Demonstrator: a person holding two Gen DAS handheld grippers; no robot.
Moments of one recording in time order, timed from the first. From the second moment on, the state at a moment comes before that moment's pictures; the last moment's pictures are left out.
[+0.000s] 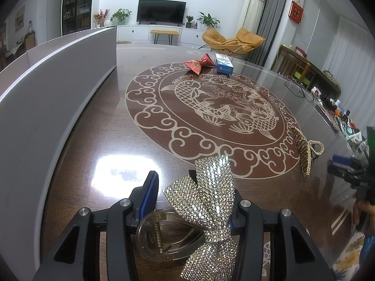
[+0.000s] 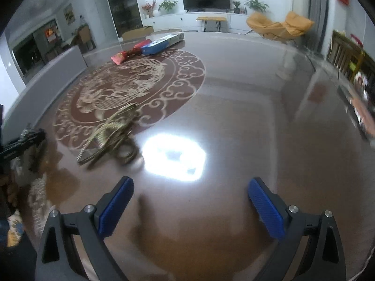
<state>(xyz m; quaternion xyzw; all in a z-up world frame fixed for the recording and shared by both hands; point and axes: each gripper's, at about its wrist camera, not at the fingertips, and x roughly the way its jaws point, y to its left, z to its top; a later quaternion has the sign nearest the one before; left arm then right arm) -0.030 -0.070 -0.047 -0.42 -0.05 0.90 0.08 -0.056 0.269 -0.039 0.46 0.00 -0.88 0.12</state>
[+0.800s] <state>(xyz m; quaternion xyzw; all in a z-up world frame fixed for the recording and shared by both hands) -0.030 -0.072 -0.047 -0.41 -0.06 0.90 0.08 -0.080 0.161 -0.036 0.43 -0.02 -0.90 0.02</state>
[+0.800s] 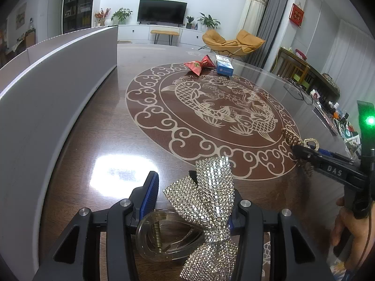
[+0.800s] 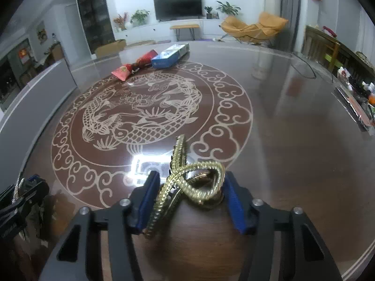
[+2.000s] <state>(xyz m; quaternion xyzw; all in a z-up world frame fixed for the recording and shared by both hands) 0.034 -0.271 0.128 -0.34 -0.10 0.94 -0.03 -0.087 -0.090 0.134 0.34 -0.05 -0.83 0.43</state>
